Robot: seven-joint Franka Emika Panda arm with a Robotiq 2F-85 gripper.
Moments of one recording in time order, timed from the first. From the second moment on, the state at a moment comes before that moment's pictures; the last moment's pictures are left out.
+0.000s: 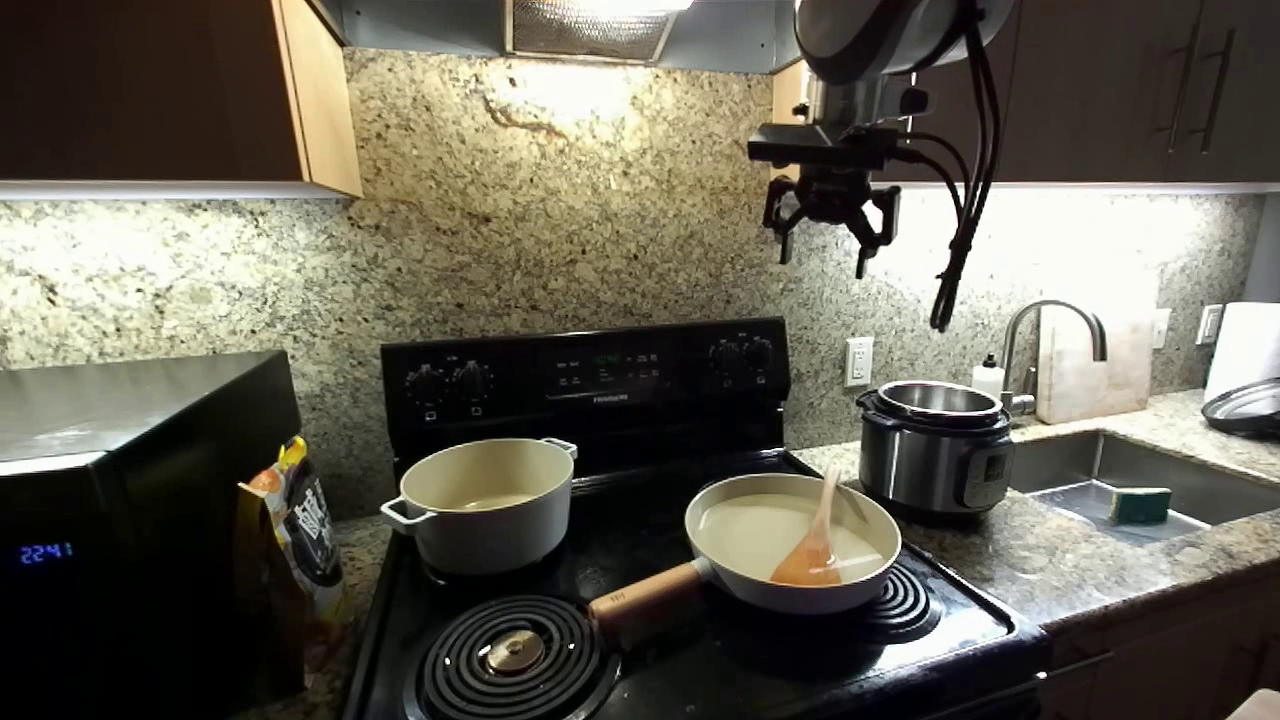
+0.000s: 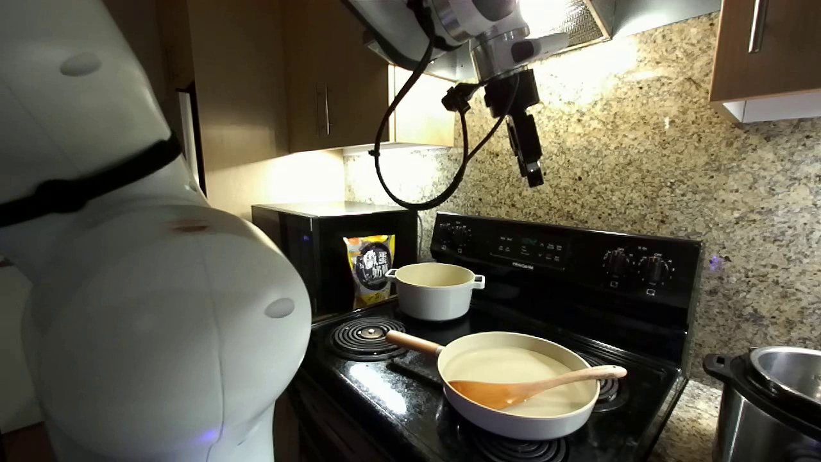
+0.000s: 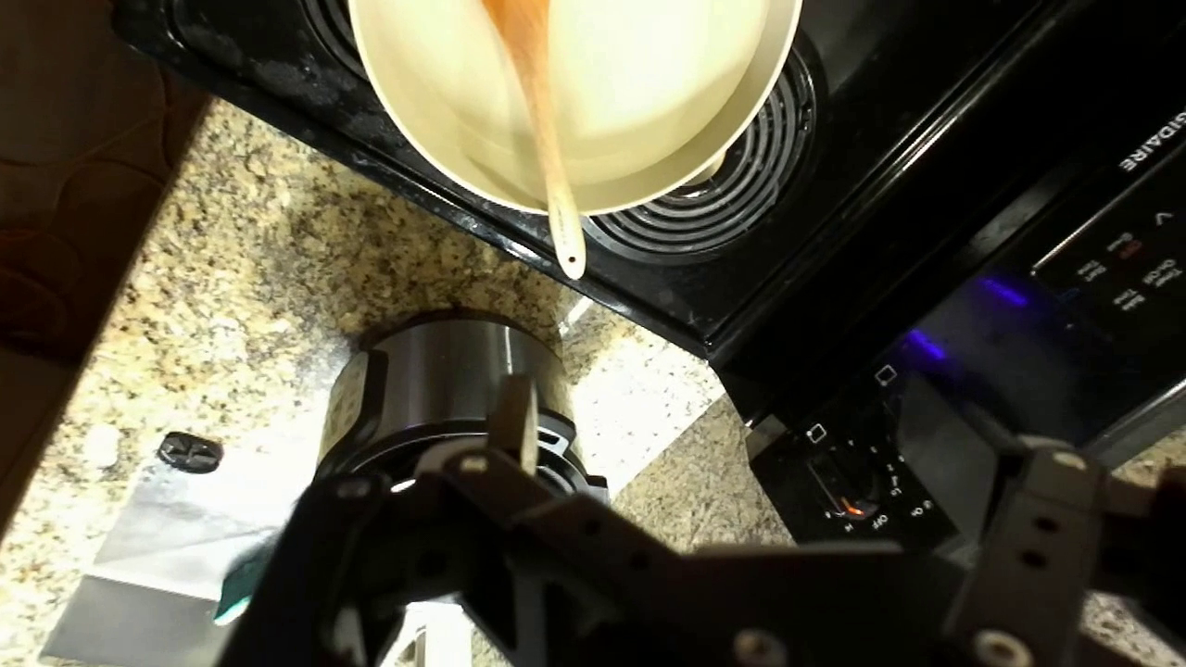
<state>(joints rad) -0.15 -0.44 0.09 -2.28 -0.17 2.15 1.13</state>
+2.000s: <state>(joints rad) -0.25 -0.24 -0.36 -2.35 0.12 2.53 0.12</state>
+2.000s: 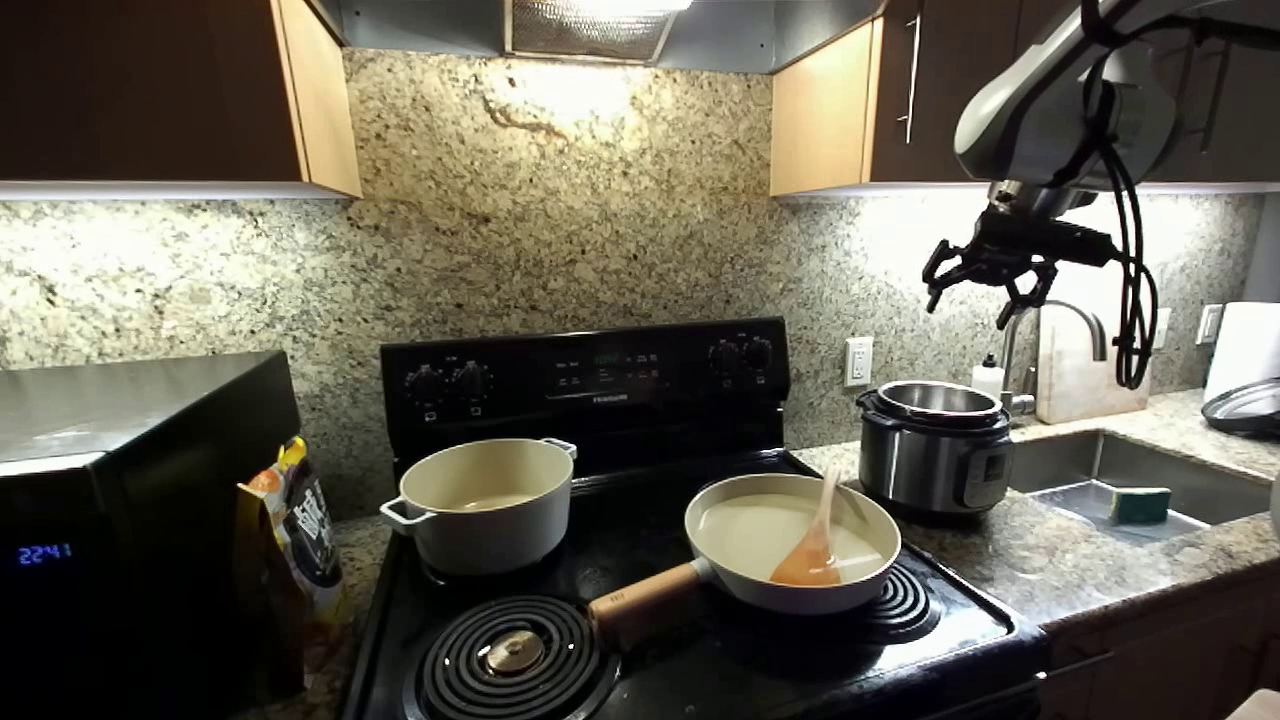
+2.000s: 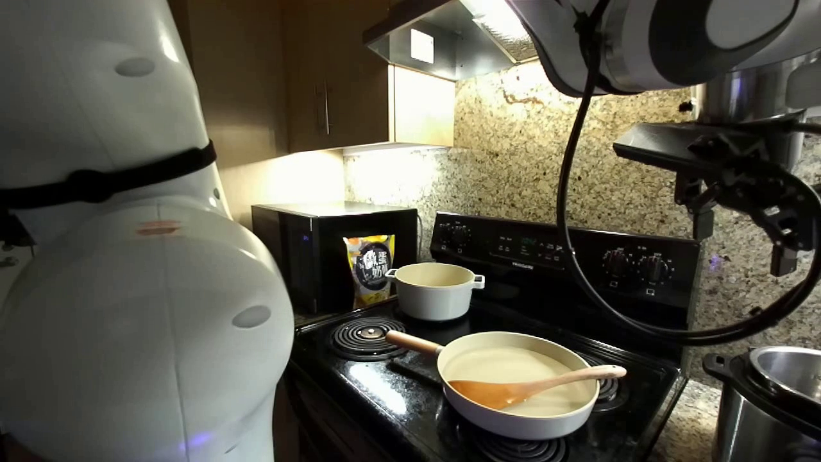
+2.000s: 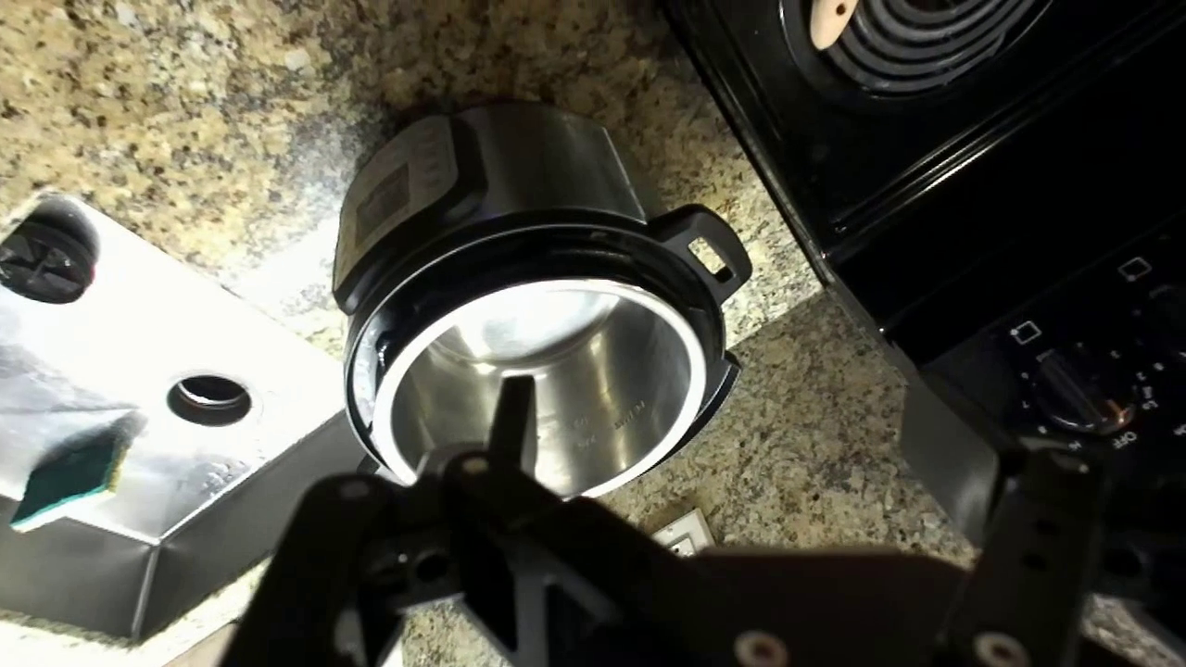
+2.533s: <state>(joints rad) -0.24 -0.22 -0.37 -2.35 0.24 2.54 -0.01</state>
